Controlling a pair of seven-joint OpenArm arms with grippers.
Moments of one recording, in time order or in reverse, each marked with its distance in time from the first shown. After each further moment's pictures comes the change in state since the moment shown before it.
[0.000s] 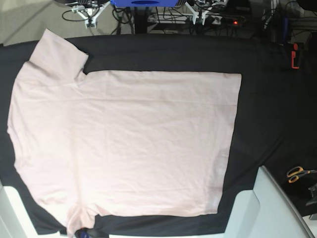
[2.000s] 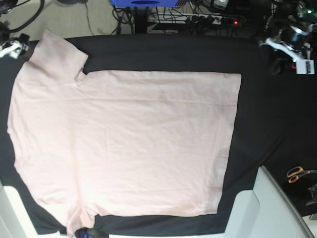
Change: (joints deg) left arm 31.5 -14.5 -34.4 89.7 -32.7 -24.6 23.2; right arm -11.1 1.5 60.8 85.7 30.9 40.2 -69.2
